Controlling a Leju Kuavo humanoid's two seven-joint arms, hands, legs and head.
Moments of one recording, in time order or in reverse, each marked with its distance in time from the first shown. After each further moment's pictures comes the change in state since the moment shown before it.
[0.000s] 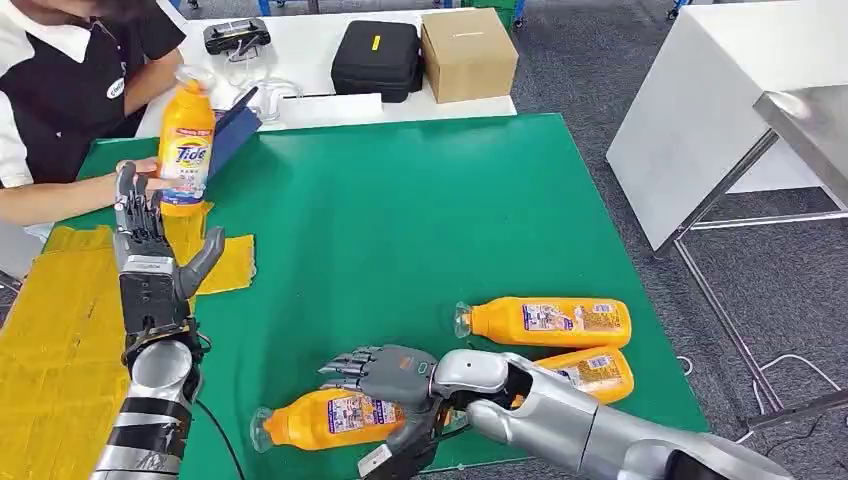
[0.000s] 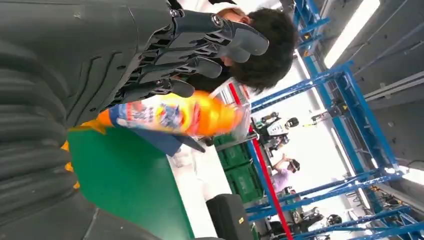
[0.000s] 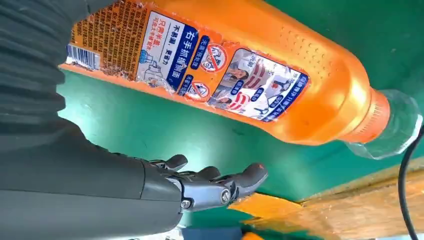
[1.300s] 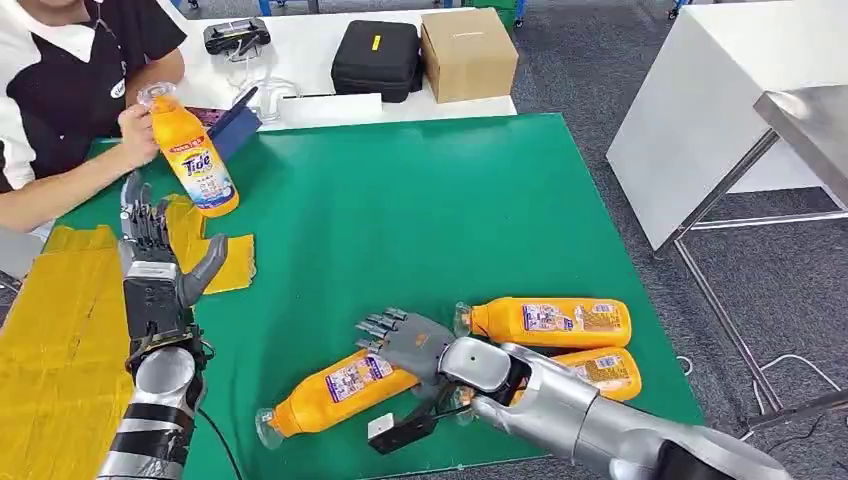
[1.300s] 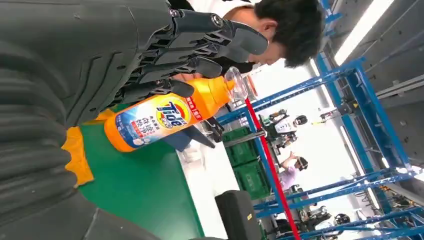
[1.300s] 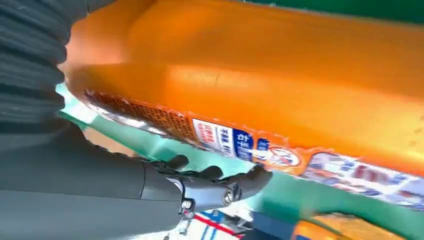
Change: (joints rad) left arm 0.021 -0.001 -0.006 0.007 0.016 0.006 0.006; right arm -0.018 0.031 -0.013 0.153 0.294 -0.129 0.224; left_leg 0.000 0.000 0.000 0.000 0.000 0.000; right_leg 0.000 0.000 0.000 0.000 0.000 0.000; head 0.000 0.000
